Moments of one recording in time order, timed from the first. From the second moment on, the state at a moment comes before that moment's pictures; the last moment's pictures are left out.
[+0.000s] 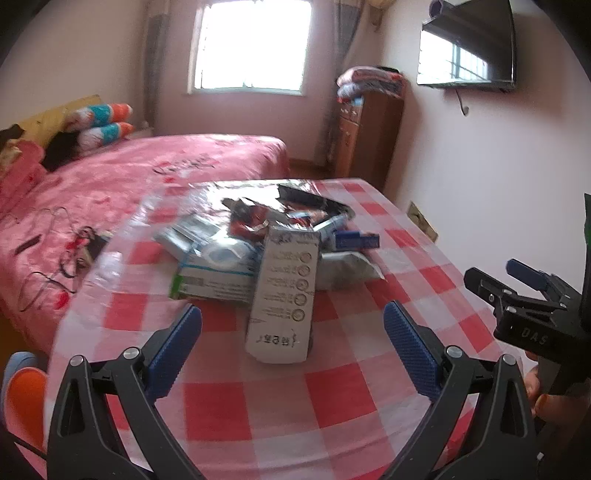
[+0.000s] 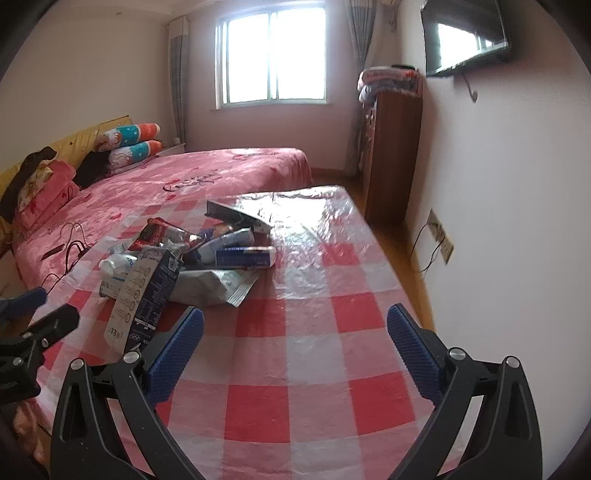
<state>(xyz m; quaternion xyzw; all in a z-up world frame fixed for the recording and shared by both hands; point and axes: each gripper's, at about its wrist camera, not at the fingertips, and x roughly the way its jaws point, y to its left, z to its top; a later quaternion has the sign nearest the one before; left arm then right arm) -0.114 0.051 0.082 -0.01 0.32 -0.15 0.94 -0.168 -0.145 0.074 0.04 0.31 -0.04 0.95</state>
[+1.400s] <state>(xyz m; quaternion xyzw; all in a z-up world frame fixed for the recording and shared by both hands) -0.029 0.033 0.031 -0.03 0.40 -0.11 0.91 0.018 -0.140 0.019 0.11 0.40 0.11 0.90</state>
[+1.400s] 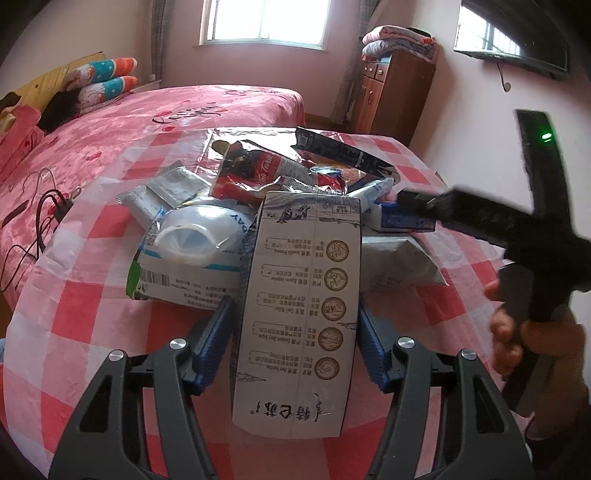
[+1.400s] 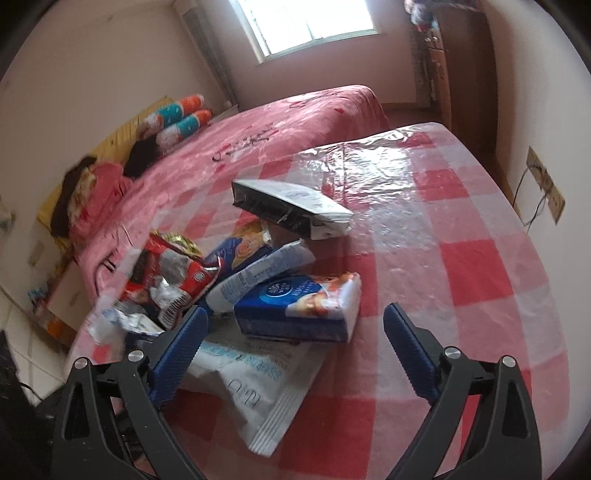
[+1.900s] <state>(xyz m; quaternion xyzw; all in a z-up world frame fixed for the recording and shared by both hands) -0.046 0.051 0.050 -0.05 0.38 -0.12 0.92 0.037 -0.127 -0.003 0.05 0.42 0.07 0.90</state>
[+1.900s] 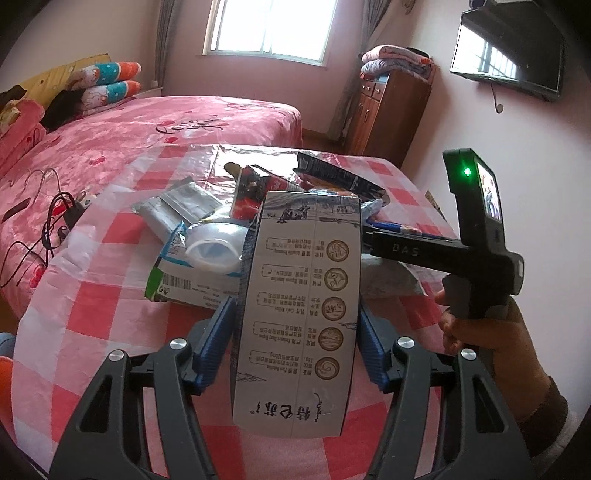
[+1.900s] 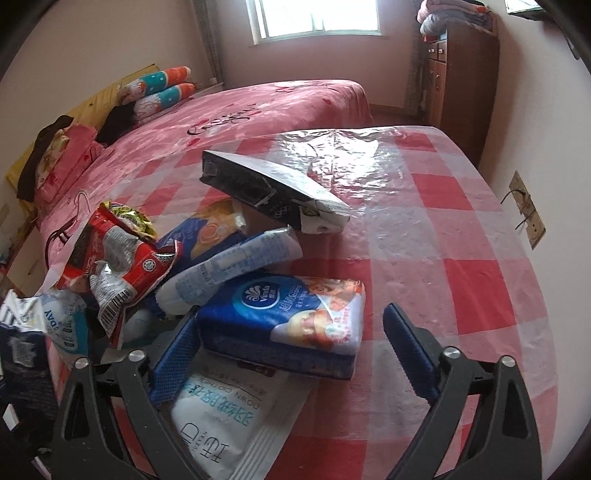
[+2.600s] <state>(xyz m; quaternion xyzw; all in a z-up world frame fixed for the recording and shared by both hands) -0.083 0.091 0.070 -0.07 0.34 -0.11 0.93 -0.039 -0.135 0.035 0.10 0.38 0.05 0.92</state>
